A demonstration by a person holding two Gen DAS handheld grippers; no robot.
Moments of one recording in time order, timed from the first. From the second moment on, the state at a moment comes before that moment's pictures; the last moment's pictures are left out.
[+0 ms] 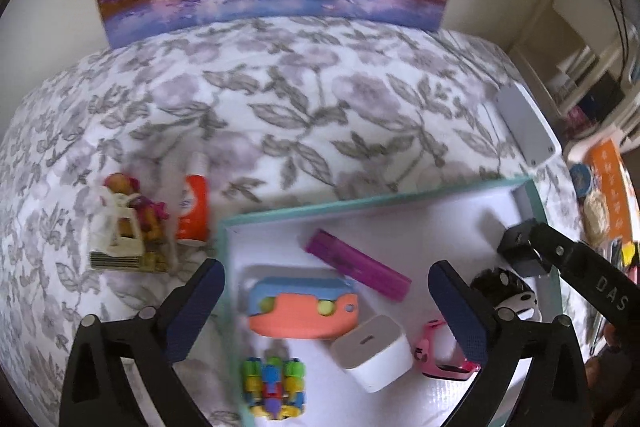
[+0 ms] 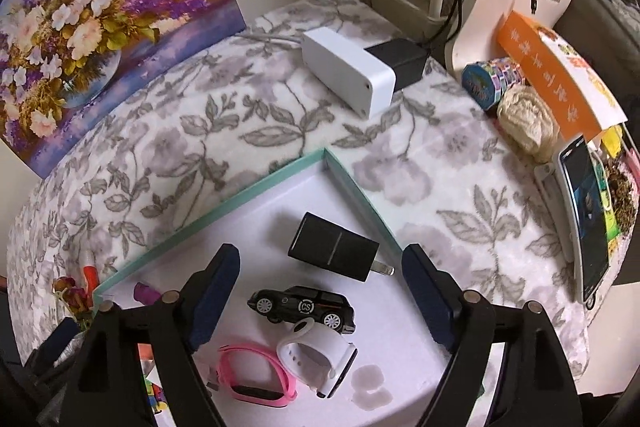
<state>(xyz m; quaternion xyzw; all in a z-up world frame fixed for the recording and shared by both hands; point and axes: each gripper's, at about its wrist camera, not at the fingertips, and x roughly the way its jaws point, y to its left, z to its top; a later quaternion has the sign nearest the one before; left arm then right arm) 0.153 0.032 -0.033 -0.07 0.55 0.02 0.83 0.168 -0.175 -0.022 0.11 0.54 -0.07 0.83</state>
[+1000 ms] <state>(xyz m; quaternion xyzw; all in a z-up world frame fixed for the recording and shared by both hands) 0.094 0.258 0.017 -0.19 0.50 0.20 0.82 0.159 -0.015 0.014 0.02 0.53 0.04 0.85</state>
